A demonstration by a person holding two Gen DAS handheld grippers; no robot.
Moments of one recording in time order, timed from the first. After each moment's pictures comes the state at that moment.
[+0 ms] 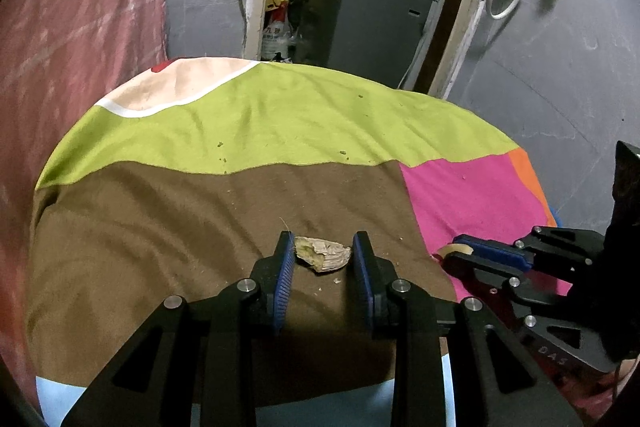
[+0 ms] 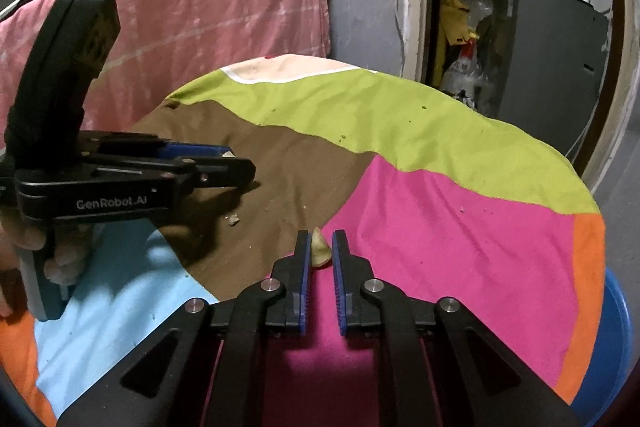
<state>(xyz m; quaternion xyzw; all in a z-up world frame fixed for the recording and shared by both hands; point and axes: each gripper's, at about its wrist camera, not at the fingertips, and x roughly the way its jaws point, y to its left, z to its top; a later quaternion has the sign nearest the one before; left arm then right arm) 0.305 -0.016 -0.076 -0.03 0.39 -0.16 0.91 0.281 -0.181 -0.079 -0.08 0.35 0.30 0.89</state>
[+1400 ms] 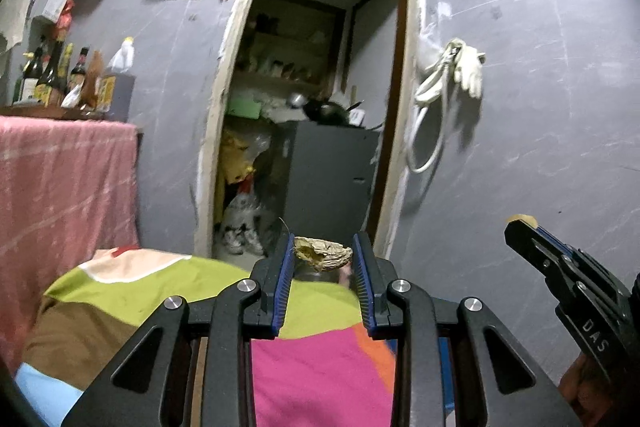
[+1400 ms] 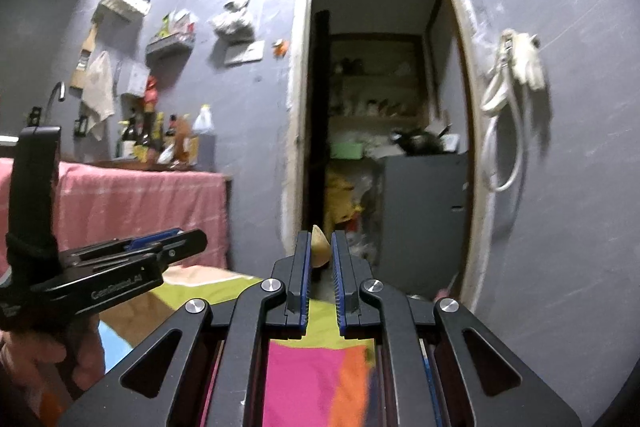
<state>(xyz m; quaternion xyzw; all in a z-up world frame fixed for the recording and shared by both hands) 0.190 -0.140 0.057 -0.06 0.07 -0.18 0.98 0.156 -0.322 0.064 -0.01 0.00 0.11 0.99</state>
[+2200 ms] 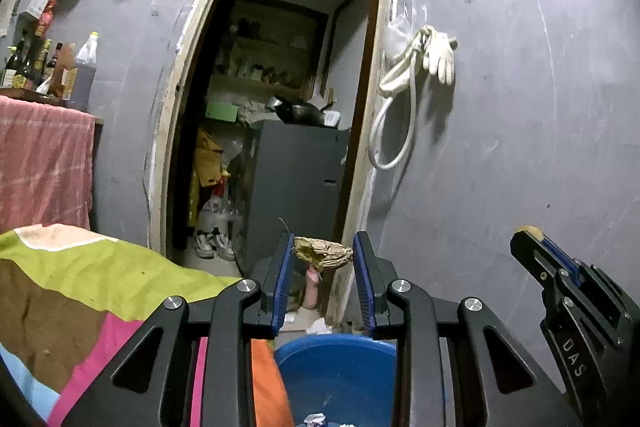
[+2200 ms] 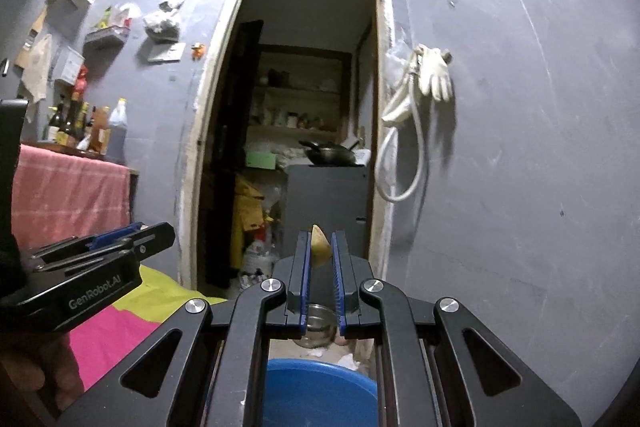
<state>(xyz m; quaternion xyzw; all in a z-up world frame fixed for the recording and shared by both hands) 0.211 -0.279 0.020 -0.07 0.06 -0.19 0.98 0.161 -0.432 0.016 -0.04 -0.03 -0.02 1.00</state>
